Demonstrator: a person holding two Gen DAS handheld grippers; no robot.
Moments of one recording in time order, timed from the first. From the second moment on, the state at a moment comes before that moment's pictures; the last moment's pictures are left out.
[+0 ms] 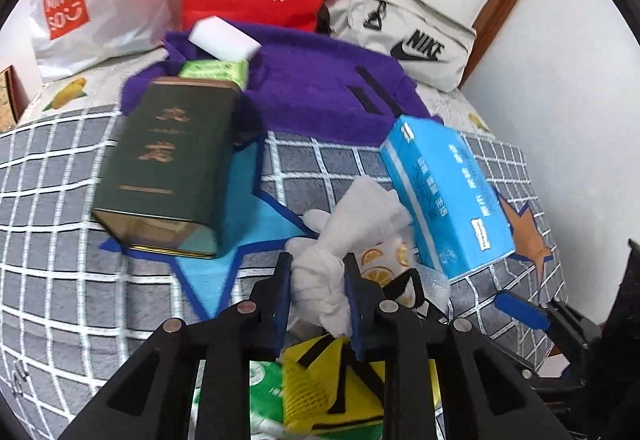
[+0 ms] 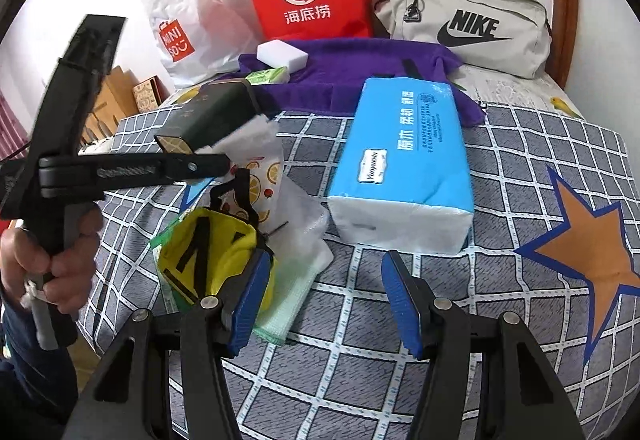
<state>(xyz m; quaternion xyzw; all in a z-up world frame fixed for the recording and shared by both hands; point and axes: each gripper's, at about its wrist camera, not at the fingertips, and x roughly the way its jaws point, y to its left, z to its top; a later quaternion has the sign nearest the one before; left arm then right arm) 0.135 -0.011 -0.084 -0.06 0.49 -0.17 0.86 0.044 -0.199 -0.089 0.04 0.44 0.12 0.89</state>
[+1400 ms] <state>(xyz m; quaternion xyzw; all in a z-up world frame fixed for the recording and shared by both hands) 0.090 0.092 -0.123 -0.10 0.52 -0.07 0.85 0.045 -0.178 -0.101 0.03 0.45 0.15 0.88</state>
